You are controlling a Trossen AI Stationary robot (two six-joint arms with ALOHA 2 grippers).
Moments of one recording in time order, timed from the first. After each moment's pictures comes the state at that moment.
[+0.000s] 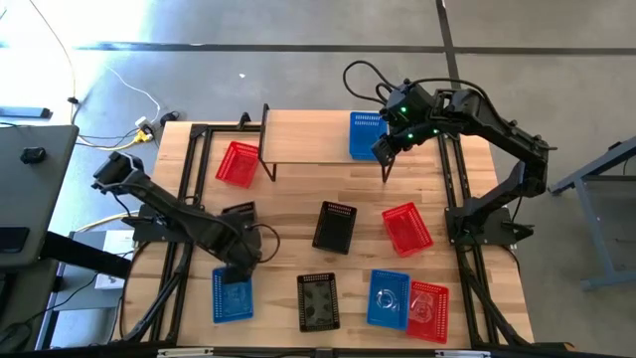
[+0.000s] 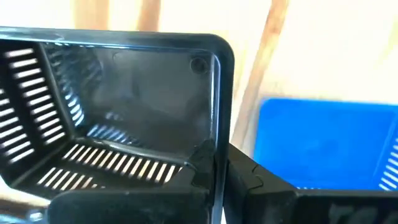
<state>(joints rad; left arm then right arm) -0.39 1.44 1.03 -1.15 -0.09 -0.71 -0.33 1.49 1.88 -1.35 -0.03 0.47</state>
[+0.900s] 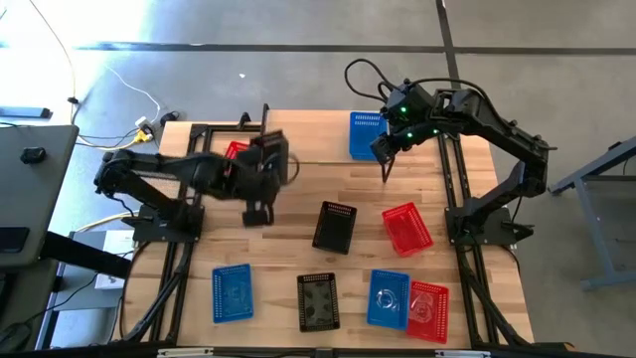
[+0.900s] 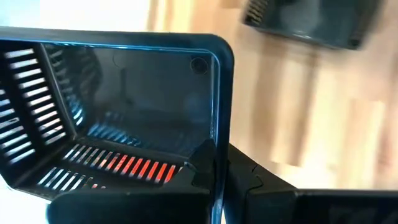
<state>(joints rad) 0.01 1.43 1.52 -1.33 -0.44 -0.13 -0.33 1.49 1.88 -1.35 -0.03 0.55</state>
